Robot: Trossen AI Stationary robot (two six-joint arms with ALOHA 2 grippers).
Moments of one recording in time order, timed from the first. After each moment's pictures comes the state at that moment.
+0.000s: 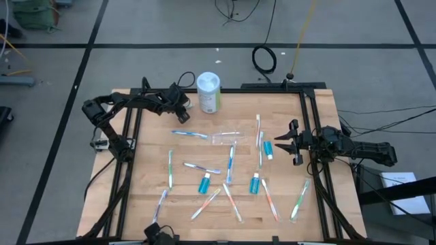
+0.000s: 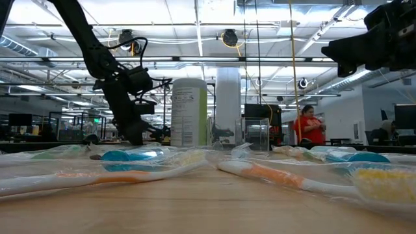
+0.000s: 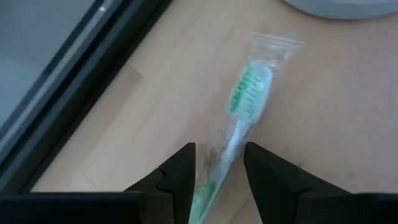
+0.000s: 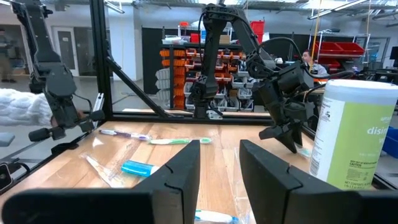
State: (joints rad) left arm 0.77 1.71 0.74 -0.08 -0.13 0.22; right arm -0.10 0.01 0.02 0.10 -0.13 -0.01
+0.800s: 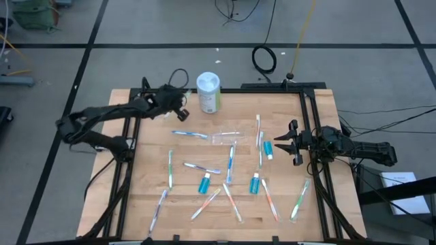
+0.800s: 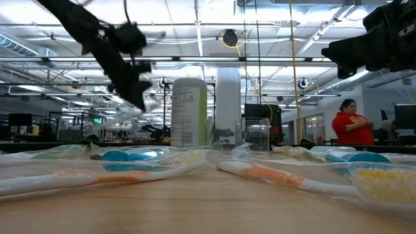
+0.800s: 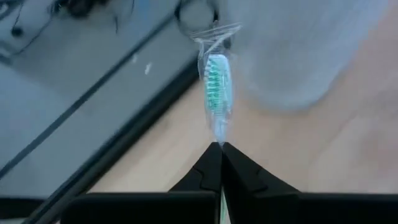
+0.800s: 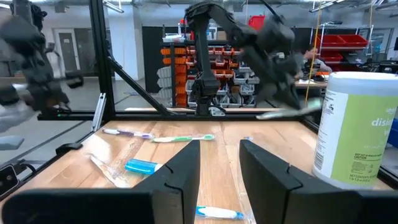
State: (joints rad) left arm 0.58 1.28 0.74 -0.16 -0.27 -0.01; right arm -0.10 0.01 0.02 0.09 -0.13 0.02
